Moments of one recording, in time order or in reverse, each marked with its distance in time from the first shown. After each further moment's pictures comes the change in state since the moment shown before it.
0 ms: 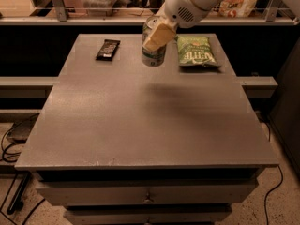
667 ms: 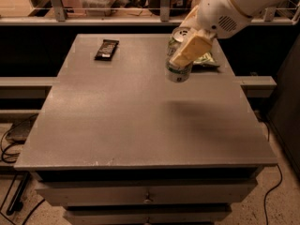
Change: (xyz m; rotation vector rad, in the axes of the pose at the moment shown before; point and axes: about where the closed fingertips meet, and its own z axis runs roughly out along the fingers) arm 0.042 0.048 -0.059 -0.069 0.046 -0.063
